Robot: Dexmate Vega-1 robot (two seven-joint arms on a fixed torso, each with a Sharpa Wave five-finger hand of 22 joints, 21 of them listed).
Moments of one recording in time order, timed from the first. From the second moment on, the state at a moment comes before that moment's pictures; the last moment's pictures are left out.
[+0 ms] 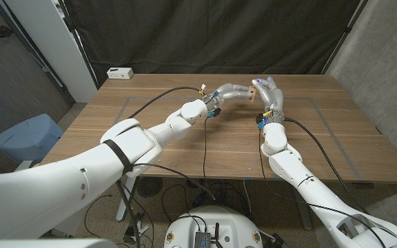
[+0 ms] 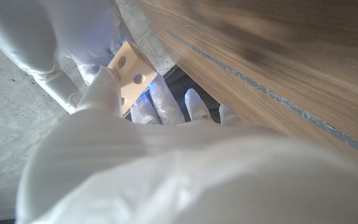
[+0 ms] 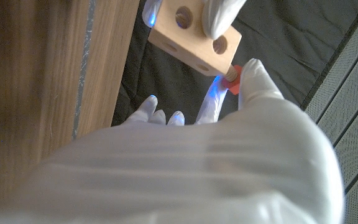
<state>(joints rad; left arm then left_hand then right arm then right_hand) 0.20 -0.02 0.85 -0.39 -0.21 -0.60 -0.19 0.80 0.01 0.32 -0.15 0.17 0.89 -0.22 0.18 0.18 0.86 -0.21 0.20 0.25 0.37 -0.04 0.19 0.17 0.02 0.17 0.18 0.17 -0.89 -0.32 -0.40 -1.46 0.27 0.30 -0.58 0.93 -0.02 0.30 -0.15 0.18 0.80 -0.15 0.65 0.32 0.16 -0.06 0.20 0.19 0.06 -0.02 0.21 0.20 0.28 -0.02 0.19 0.16</state>
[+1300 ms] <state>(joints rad) 0.20 -0.03 0.84 -0.38 -0.21 -0.59 -0.19 0.80 0.01 0.32 -0.15 0.17 0.89 -0.22 0.18 0.18 0.85 -0.21 0.20 0.24 0.37 -0.04 0.19 0.17 0.02 0.17 0.18 0.17 -0.90 -0.32 -0.40 -1.47 0.27 0.30 -0.57 0.93 -0.02 0.30 -0.15 0.18 0.80 -0.15 0.66 0.32 0.15 -0.06 0.20 0.19 0.06 -0.02 0.21 0.20 0.28 -0.02 0.19 0.16</state>
